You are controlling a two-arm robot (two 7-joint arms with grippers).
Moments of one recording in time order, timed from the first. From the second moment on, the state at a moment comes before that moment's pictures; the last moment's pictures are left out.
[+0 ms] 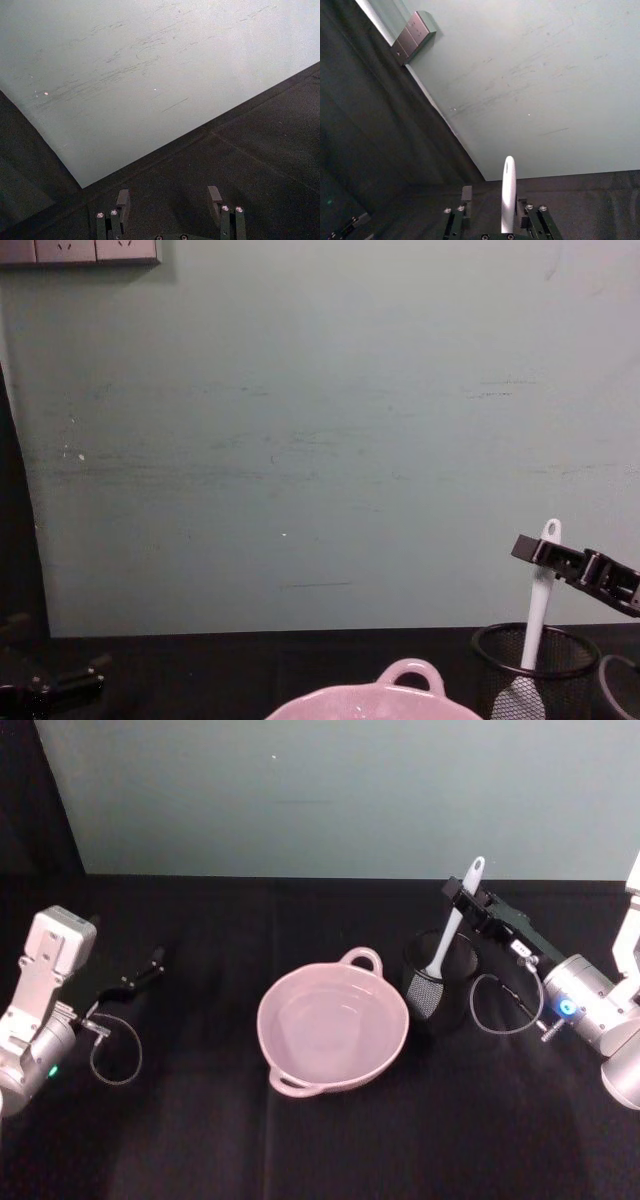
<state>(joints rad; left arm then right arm) -0.20 0.60 0.45 -1.41 -0.25 -0.12 0.03 0.41 0.34 -0.29 -1.08 0.89 -0.01 0.58</state>
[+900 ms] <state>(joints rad) -0.20 0.60 0.45 -1.41 -0.25 -0.12 0.03 0.40 0.41 -0.36 -1.14 0.55 -0.18 0.41</state>
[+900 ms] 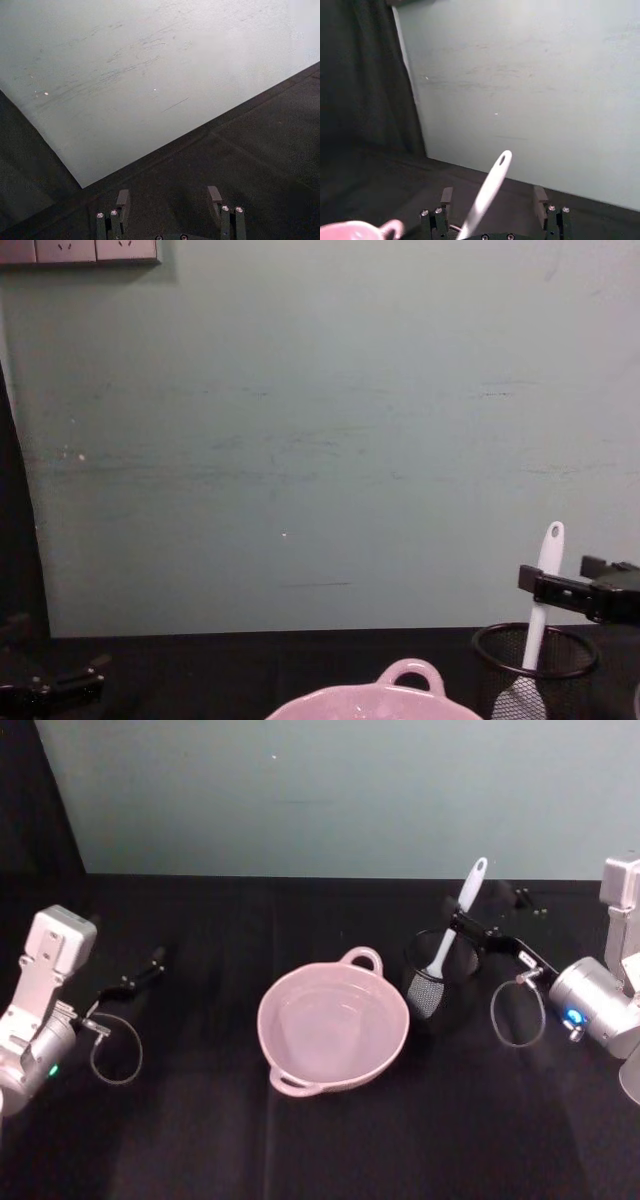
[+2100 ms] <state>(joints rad) -0.20 0.60 0.45 -1.41 -0.25 -0.12 0.03 0.21 0.49 -0.20 -1.32 0.33 -0.23 0.14</state>
